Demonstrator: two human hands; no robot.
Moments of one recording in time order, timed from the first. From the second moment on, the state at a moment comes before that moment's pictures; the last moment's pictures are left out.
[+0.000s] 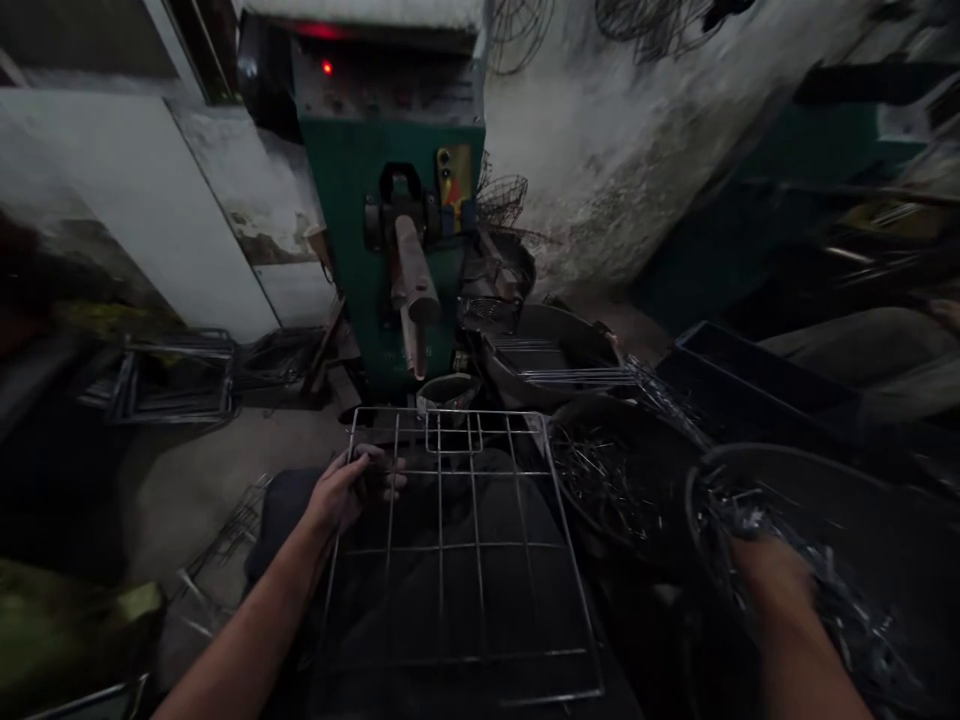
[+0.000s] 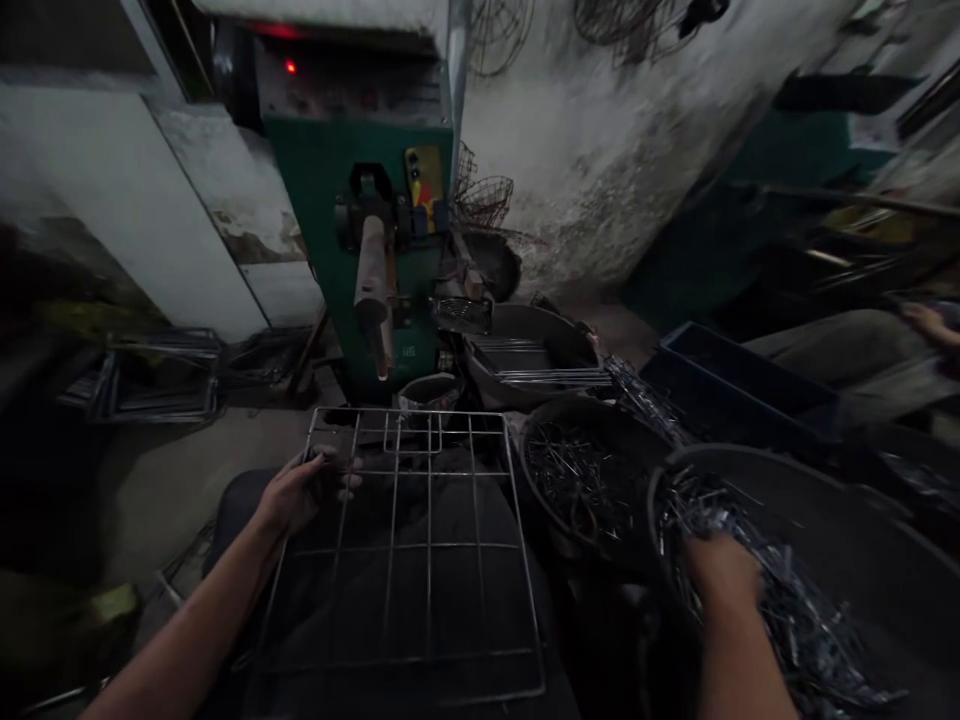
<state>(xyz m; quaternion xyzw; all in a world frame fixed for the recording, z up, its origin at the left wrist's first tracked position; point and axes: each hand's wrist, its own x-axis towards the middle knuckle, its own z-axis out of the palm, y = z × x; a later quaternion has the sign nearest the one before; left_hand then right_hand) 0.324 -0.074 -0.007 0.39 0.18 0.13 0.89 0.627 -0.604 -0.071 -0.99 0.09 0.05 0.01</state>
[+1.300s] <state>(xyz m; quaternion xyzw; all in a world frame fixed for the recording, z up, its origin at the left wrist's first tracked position) 0.317 -0.068 -0.011 0.37 0.14 0.14 0.91 0.504 -0.230 0.042 -0.84 -0.50 -0.19 0.10</state>
